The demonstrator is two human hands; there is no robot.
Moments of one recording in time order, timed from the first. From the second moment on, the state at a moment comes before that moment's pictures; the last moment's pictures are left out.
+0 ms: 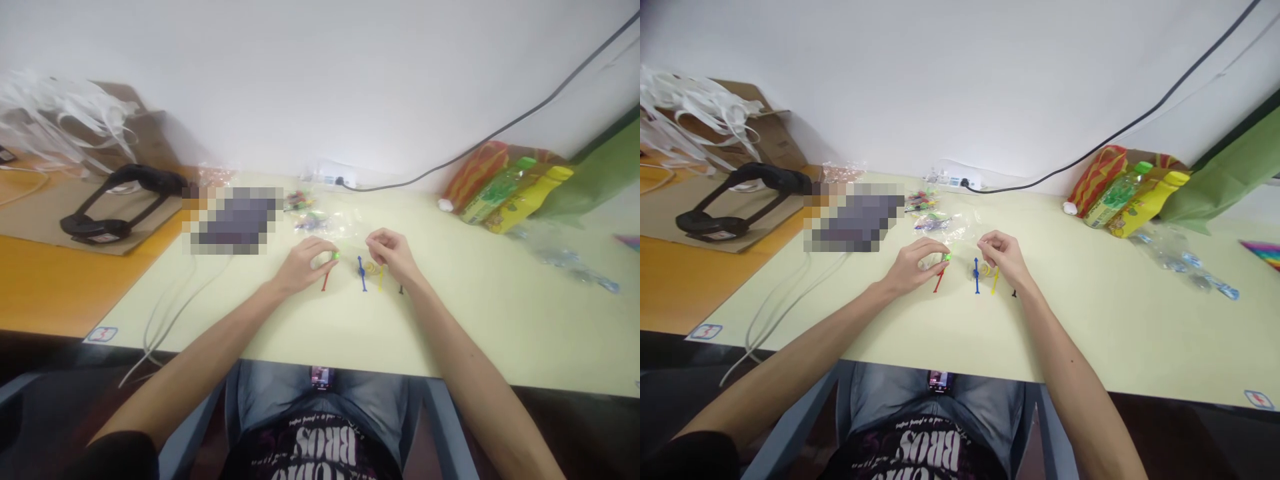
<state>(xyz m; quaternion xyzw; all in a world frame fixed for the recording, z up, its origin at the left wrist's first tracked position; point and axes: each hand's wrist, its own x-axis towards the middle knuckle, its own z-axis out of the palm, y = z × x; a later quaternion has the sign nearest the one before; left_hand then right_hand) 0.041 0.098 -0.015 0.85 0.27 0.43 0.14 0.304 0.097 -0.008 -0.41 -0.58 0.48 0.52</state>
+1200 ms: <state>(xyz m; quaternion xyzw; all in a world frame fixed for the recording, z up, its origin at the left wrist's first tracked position) 0.044 0.094 -0.002 0.88 0.23 0.37 0.17 0.310 0.083 0.021 -0.44 -0.66 0.42 0.44</state>
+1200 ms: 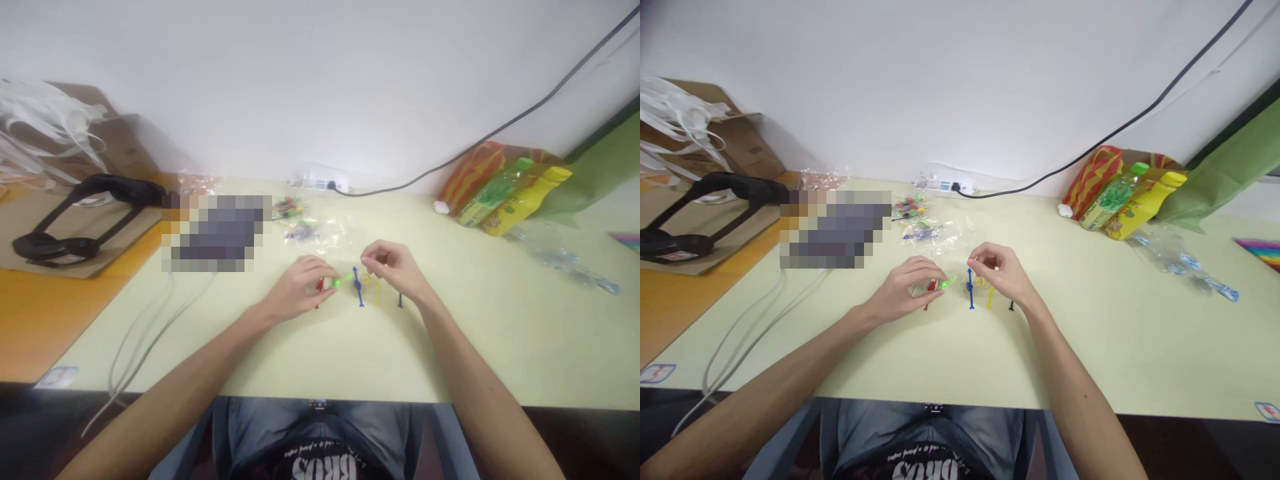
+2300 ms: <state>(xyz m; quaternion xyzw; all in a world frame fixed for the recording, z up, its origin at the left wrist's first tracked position) 0.042 0.102 -0.009 0.90 0.31 0.25 0.16 0.305 0.081 0.012 -0.44 -0.88 0.16 0.12</state>
